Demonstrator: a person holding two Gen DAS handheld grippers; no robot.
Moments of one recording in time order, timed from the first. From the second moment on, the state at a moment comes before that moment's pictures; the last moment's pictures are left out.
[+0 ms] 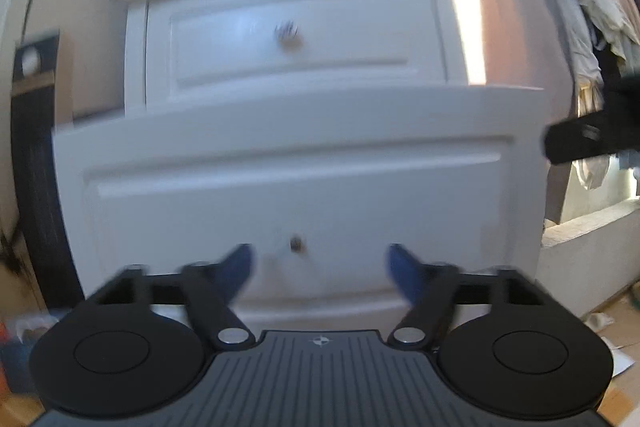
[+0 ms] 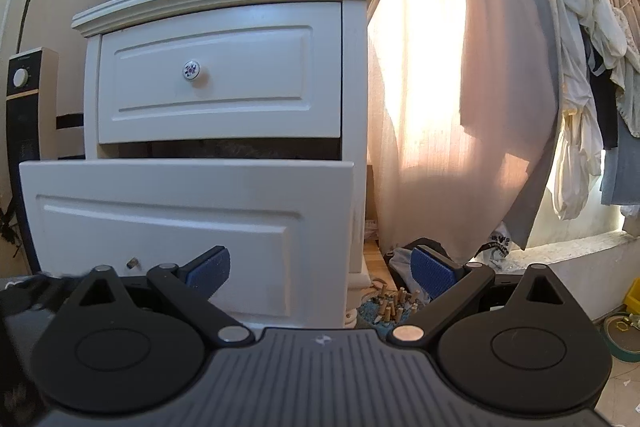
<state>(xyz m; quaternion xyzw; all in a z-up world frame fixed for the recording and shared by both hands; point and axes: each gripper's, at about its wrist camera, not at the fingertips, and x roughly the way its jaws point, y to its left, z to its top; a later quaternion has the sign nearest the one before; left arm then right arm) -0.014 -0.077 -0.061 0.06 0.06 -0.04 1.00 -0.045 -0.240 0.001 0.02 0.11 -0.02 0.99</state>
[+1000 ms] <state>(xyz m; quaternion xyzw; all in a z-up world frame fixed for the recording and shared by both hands) 0.009 -0.005 0.087 0.01 0.09 -0.06 0.99 0.014 -0.253 0.077 0.02 0.10 0.01 0.99</state>
